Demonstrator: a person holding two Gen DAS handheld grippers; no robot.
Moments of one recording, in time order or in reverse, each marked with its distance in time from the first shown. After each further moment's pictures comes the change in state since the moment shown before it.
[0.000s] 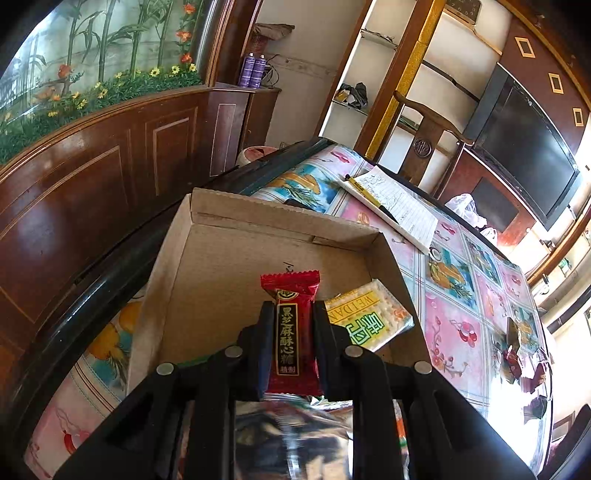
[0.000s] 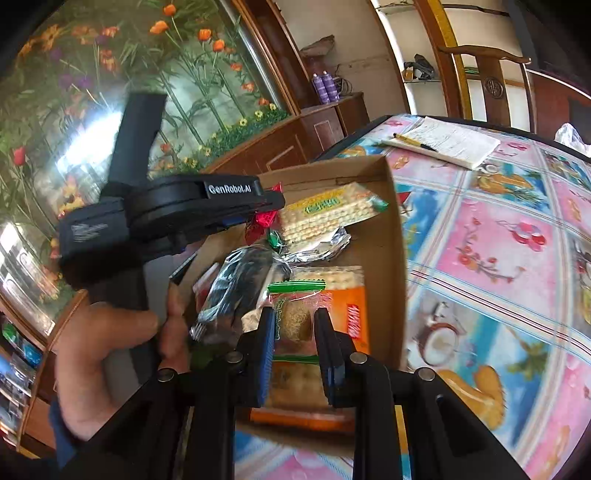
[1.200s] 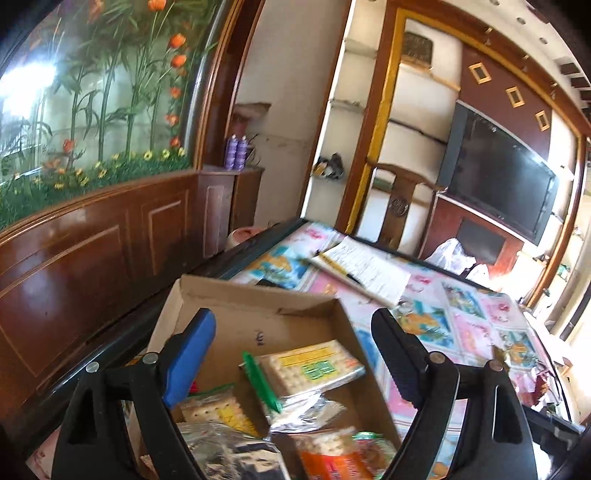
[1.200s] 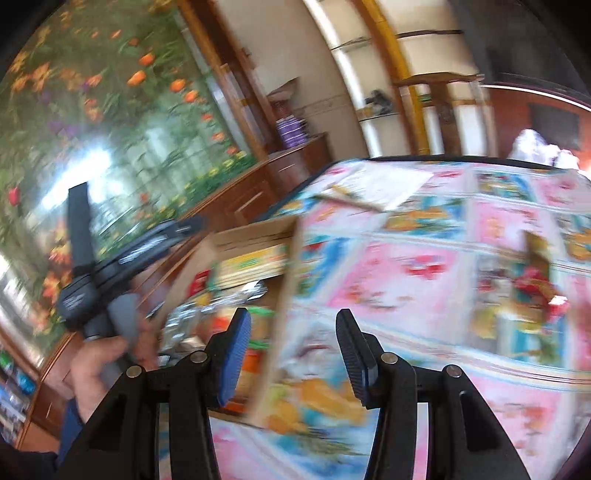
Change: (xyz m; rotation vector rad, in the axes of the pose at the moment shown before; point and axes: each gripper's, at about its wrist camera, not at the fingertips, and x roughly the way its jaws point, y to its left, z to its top) left arm -0.055 -0.040 -0.008 0.102 -0.337 -0.022; right arm -0.112 -0.100 -0.002 0.113 -0.200 -0.116
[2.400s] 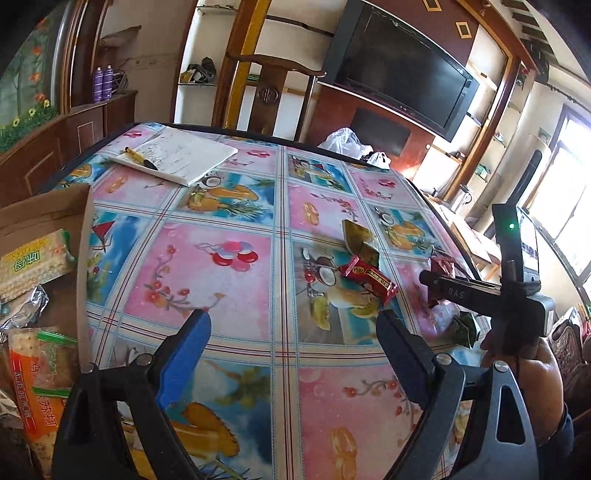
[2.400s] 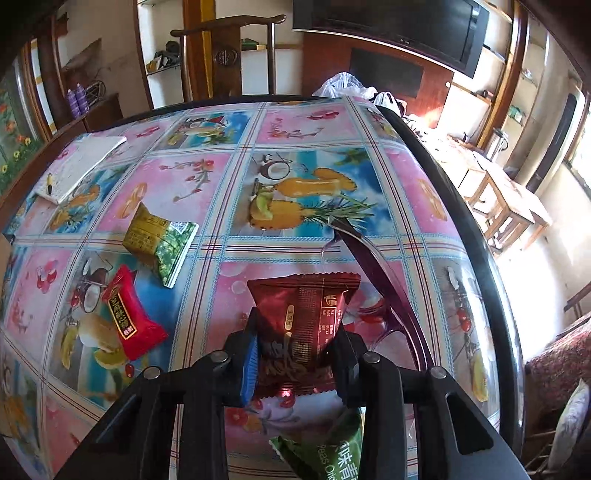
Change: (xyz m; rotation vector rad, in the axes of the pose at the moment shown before) left arm 0.031 -0.193 -0.082 0.176 0.413 -0.354; right arm -0.017 -0.214 0.035 0.130 0.234 -0.681
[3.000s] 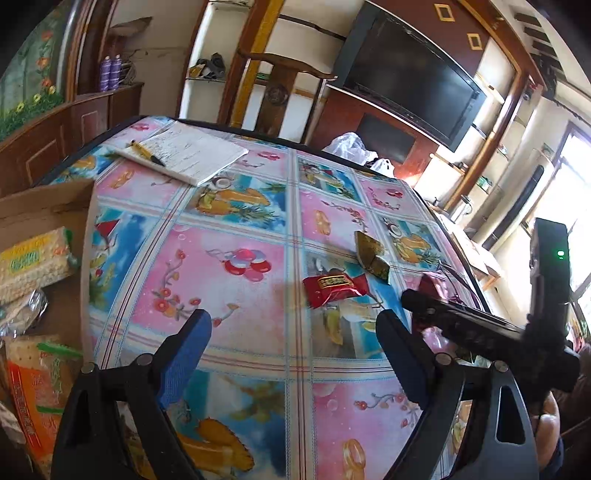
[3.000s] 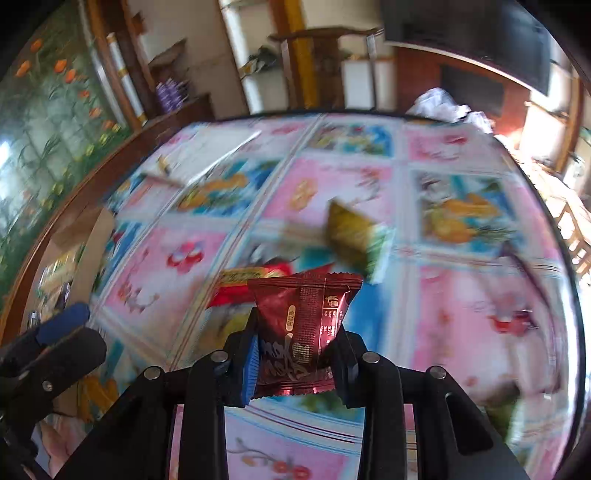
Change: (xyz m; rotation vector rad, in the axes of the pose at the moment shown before) left arm 0.007 0.014 0.012 -0.035 -0.002 -0.023; right arm -0.037 0.063 -0.016 -0.036 -0.046 0.301
